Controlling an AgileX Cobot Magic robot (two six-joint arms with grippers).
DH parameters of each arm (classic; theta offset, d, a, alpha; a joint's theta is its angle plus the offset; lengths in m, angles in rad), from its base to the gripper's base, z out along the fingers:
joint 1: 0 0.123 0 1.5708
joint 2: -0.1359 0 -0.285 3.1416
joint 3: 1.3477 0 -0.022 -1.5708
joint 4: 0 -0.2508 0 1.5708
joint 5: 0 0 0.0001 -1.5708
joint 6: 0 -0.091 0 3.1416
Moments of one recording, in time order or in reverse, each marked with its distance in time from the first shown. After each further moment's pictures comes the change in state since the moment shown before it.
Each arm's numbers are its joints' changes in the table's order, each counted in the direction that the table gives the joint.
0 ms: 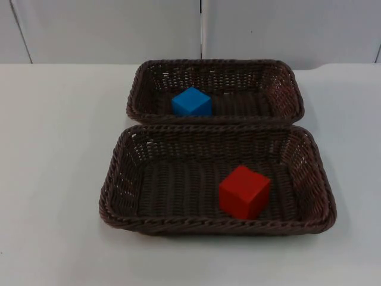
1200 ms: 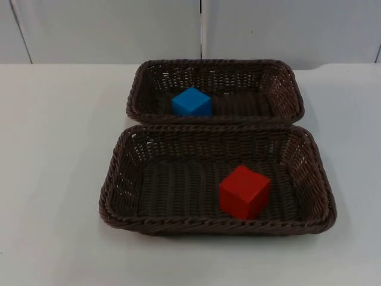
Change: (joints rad) right arm 0.000 0.060 0.144 0.076 0.156 -0.069; left arm 0.000 0.000 0.015 -0.004 0.010 0.018
